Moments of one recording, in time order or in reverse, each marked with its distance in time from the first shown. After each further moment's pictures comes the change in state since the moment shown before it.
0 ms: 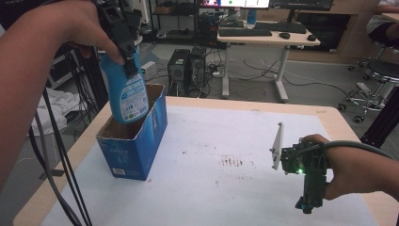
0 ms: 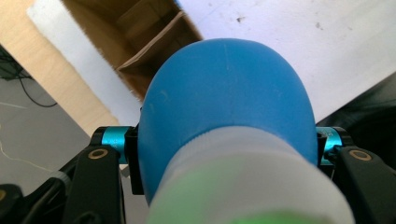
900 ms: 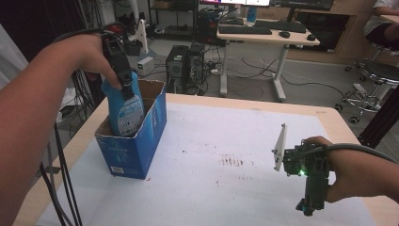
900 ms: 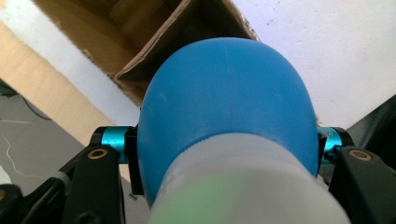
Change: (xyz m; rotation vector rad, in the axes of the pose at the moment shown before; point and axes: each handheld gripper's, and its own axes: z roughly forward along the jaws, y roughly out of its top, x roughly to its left) left arm 0.028 -0.006 0.080 0.032 -0.012 0.121; right arm -0.001 0.003 0.002 0.012 0.005 0.022
